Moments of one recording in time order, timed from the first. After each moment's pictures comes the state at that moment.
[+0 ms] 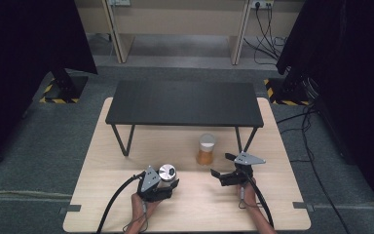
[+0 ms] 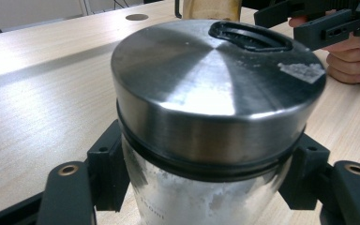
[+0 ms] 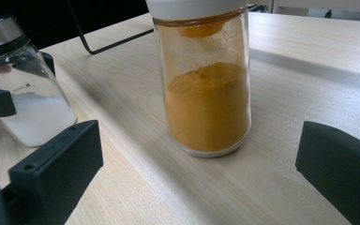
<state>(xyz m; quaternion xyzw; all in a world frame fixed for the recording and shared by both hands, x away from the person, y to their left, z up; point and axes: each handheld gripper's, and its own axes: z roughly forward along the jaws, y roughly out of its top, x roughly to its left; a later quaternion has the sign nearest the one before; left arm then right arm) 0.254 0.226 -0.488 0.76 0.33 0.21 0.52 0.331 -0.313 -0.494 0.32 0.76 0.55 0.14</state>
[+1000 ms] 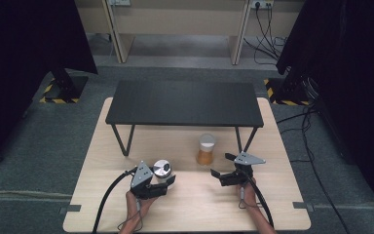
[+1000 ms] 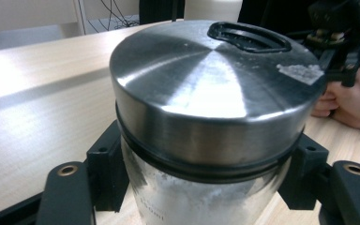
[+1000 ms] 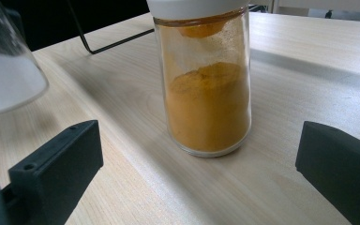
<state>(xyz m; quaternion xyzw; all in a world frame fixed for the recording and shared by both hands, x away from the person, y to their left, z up) 0.252 0.247 -0.449 0.74 0.34 0.19 0.54 0.331 -0.312 -0.494 0.32 0.76 0.55 0.14</state>
